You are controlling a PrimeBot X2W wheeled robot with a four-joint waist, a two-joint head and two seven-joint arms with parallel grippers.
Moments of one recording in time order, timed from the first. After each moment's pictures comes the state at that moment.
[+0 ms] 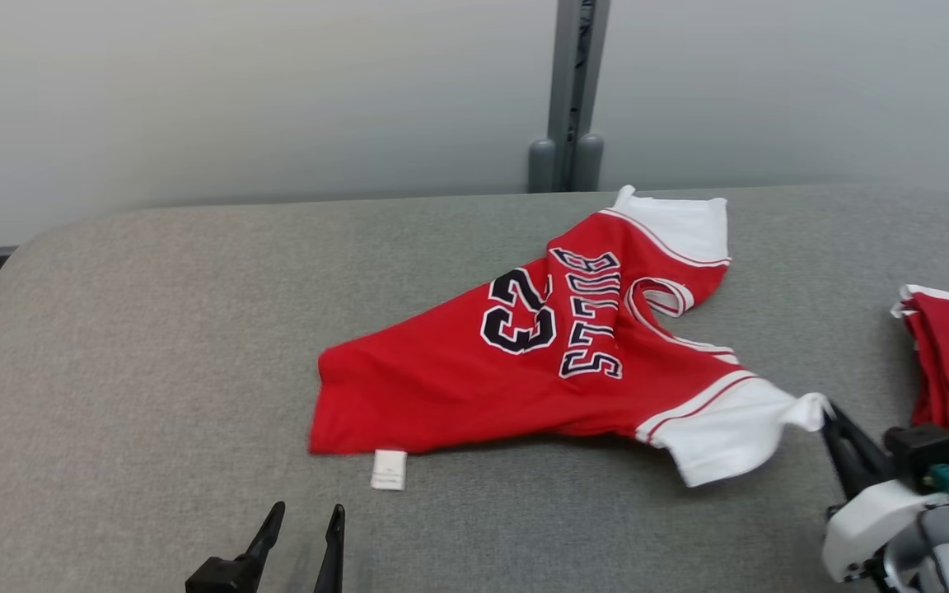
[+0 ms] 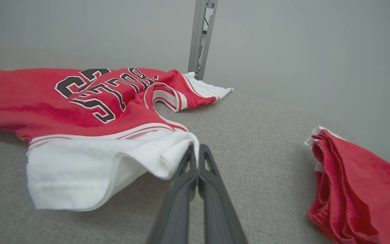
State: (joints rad) left arm 0.06 0.05 -0.19 0.38 -0.23 -0.01 -0.26; right arm -0.25 -0.29 0.23 0.62 0.18 0.13 -0.26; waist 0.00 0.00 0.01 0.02
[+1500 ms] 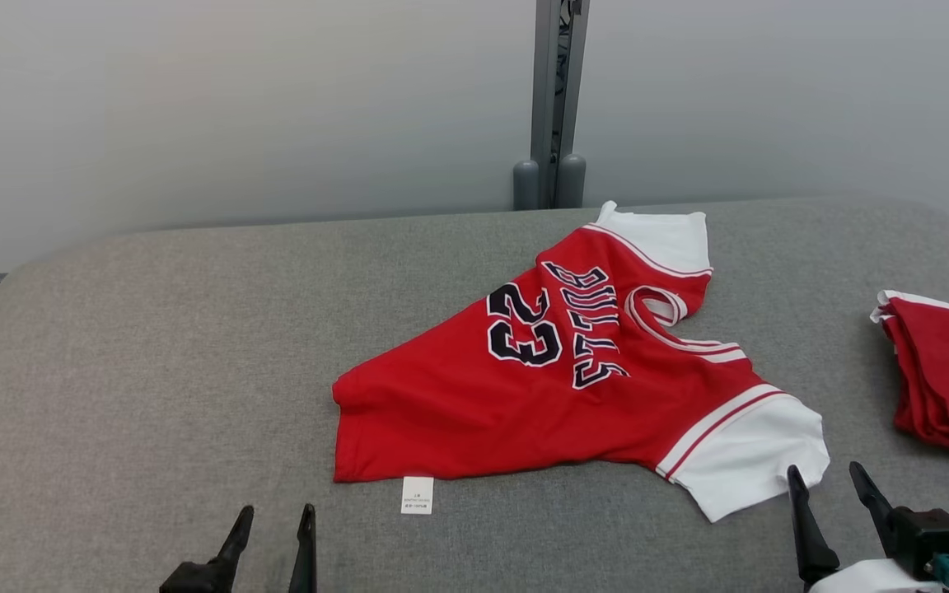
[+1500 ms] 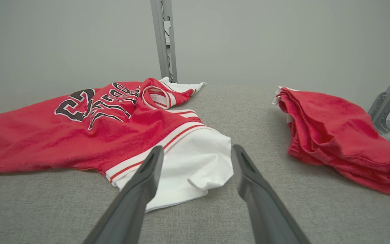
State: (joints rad) left arm 0.09 0.05 -0.13 0.36 -0.21 0.03 -0.26; right arm -0.01 -0.05 -0.07 0.44 0.07 0.13 -0.26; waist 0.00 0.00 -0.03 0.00
